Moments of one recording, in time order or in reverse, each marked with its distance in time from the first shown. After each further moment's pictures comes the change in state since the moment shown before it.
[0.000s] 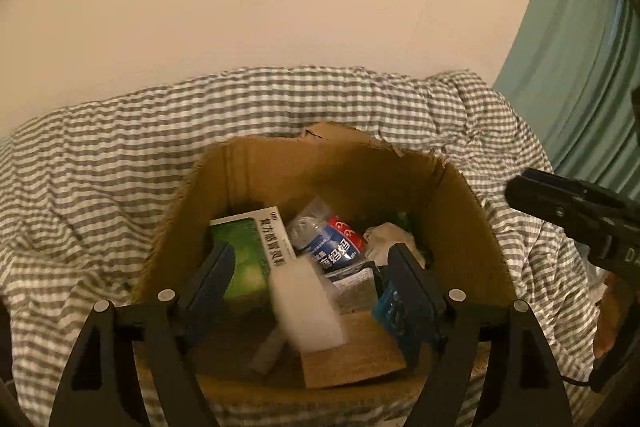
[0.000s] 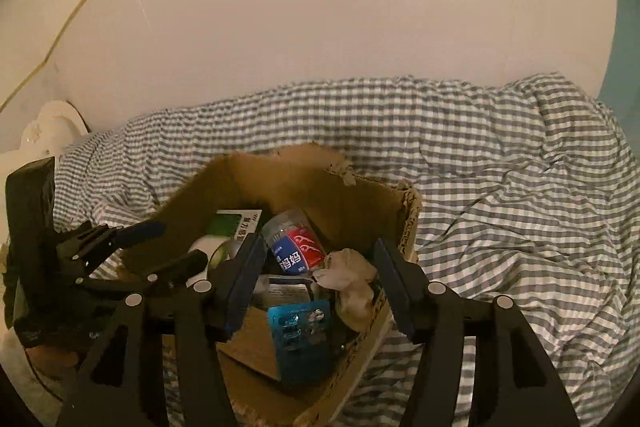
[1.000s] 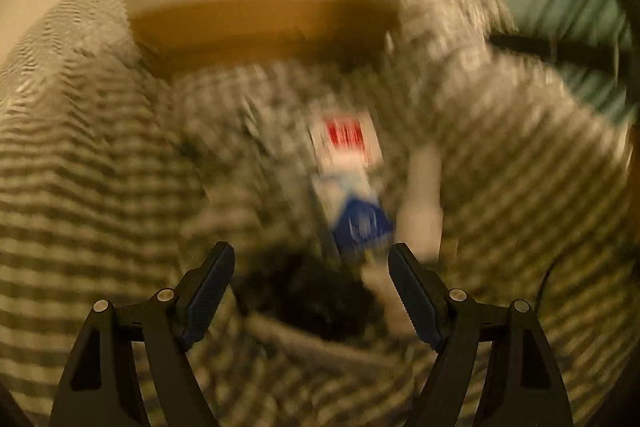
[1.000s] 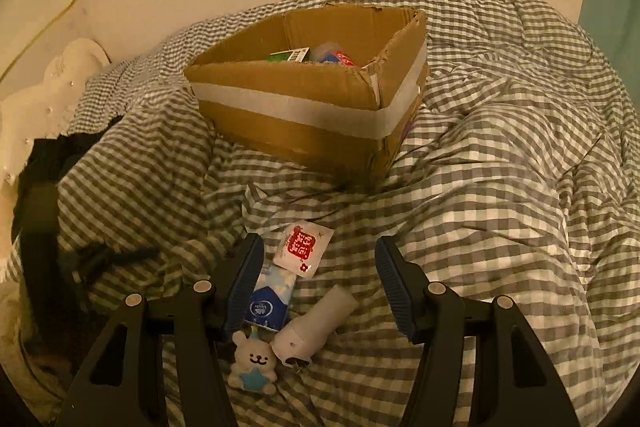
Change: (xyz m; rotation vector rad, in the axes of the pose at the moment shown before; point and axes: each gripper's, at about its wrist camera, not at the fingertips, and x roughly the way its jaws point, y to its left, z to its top) left arm -0.067 -0.046 -0.269 0.151 0.350 -0.015; right arm -0.081 0.042 -0.207 -0.040 0.155 0.034
